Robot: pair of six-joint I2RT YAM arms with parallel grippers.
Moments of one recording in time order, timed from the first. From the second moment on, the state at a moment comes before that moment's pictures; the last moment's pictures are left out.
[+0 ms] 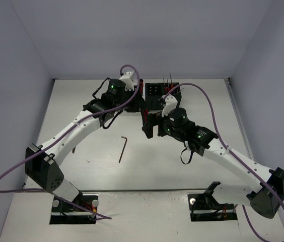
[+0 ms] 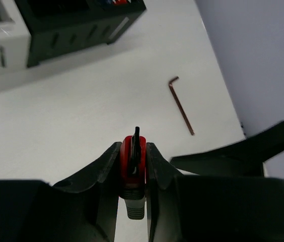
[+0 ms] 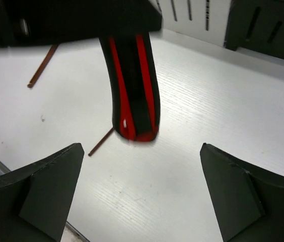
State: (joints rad) left arm -0.62 1.52 1.43 -0.37 0.22 -0.58; right arm 0.77 1.17 0.97 -0.25 0.05 0.36
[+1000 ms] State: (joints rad) left arm -0.44 2.23 2.13 -0.35 -0.14 -0.18; right arm 0.76 0.93 0.83 -0.46 0.21 0.46
